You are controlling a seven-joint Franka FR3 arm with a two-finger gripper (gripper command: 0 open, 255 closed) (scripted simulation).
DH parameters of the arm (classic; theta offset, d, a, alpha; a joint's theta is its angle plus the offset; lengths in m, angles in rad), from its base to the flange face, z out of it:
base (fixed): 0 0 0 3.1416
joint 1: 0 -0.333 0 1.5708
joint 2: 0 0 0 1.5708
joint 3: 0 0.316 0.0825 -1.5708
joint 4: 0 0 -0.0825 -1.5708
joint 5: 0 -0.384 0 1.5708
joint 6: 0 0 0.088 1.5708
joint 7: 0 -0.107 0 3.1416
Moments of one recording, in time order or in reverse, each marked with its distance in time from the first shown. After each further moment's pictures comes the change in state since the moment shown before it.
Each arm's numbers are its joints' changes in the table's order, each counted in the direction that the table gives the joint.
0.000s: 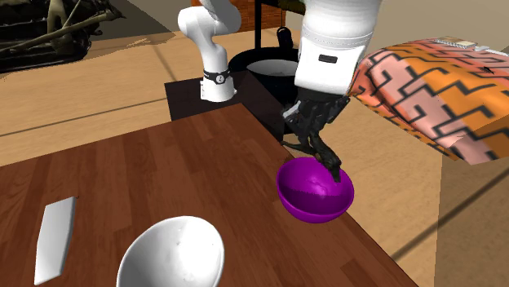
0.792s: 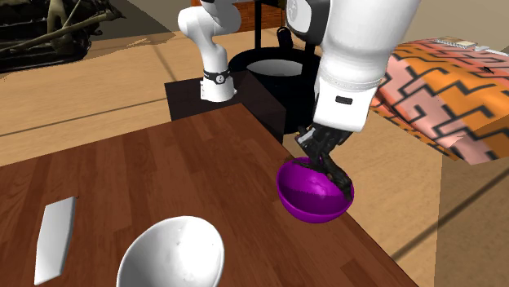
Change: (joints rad) arm -0.030 0.096 0.009 -0.031 -0.003 -0.067 -0.033
